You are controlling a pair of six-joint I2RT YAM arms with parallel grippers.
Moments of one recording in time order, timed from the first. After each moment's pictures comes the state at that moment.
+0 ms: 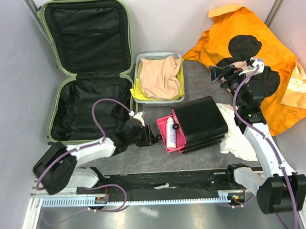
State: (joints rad) left arm -0.79 1.29 0.51 0.06 0.07 -0.79; right arm 0.04 1.04 0.83 0.35 -0.14 0.54
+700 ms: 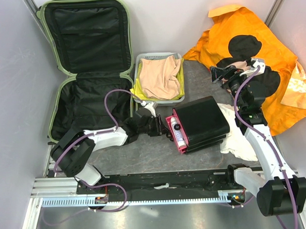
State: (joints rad) left arm -0.79 1.55 0.71 0.24 0.19 -0.79; right arm 0.04 1.01 0.83 0.32 -0.13 0.53
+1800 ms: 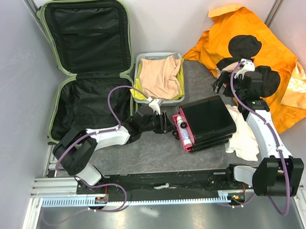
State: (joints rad) left arm -0.82 1.57 0.75 0.34 0.24 -0.73; right arm -0.07 1.20 0.98 -0.16 -0.23 0.25
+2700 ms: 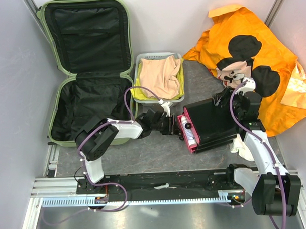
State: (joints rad) left arm -0.83 1.85 0.91 0.35 0.37 -0.73; right arm -0.08 1.00 0.61 0.10 -0.27 0.37
